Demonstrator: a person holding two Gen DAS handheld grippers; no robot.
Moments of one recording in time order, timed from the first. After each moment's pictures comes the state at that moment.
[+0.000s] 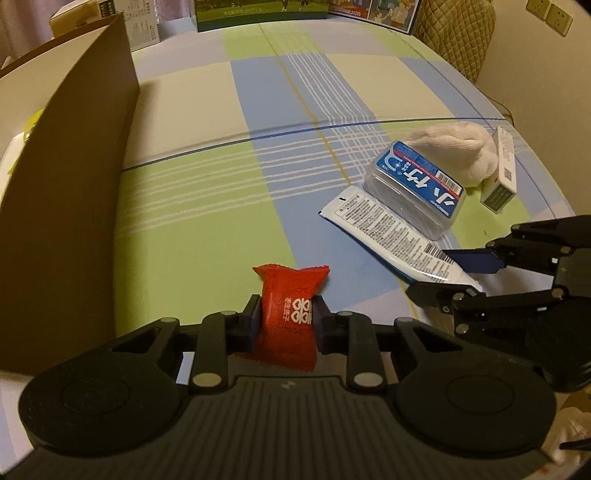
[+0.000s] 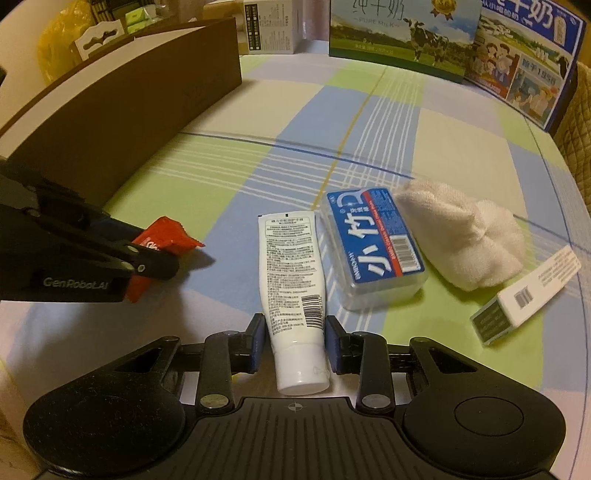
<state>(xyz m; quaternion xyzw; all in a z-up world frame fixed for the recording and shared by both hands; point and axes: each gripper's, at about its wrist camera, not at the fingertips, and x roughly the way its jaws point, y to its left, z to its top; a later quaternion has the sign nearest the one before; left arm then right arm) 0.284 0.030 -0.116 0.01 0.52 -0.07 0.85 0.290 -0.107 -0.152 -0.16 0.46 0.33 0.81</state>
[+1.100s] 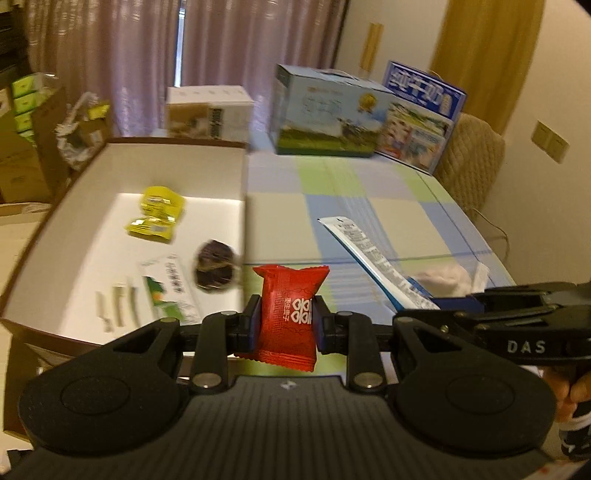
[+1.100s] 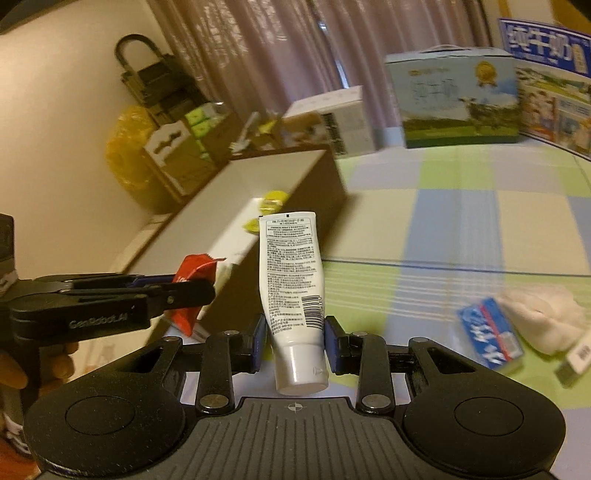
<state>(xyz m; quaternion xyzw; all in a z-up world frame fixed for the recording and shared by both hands) 0.214 0.129 0.015 -0.08 0.38 -0.01 0.92 0.256 -0.057 -0.029 0.01 0.41 0.44 0.80</state>
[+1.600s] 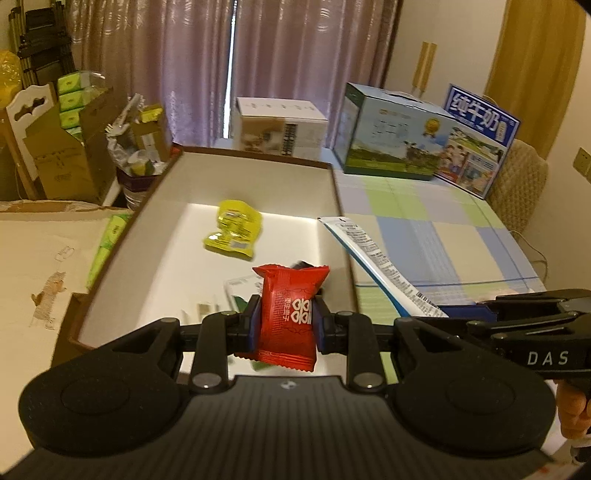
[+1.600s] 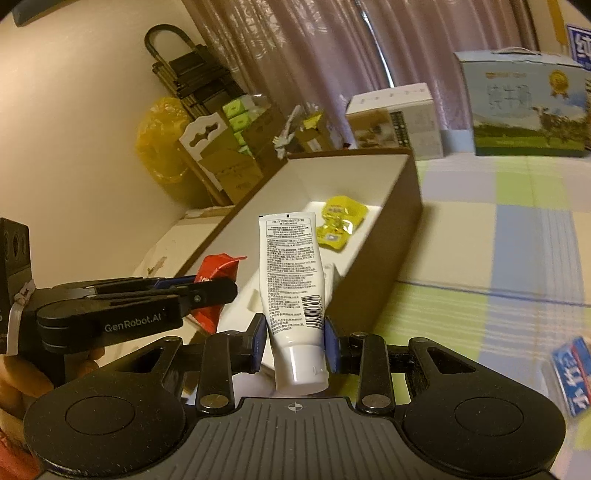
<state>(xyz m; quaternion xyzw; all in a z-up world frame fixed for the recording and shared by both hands) 0.218 0.208 0.021 -0.08 0.37 0.05 0.93 0.257 0.038 -0.025 0.02 0.41 0.48 0.77</state>
